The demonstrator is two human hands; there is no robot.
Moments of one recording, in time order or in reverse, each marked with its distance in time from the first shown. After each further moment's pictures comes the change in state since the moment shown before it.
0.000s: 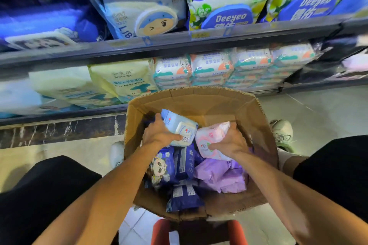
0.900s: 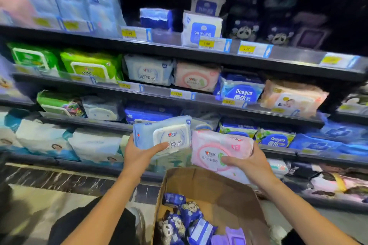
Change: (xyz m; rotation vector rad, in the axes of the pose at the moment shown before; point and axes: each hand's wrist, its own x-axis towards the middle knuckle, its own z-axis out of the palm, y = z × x) left_hand -0.219 -0.047 -0.235 -1.150 0.594 0.401; right_hand -0.233 -0.145 -0.165 0.580 0.164 -0.685
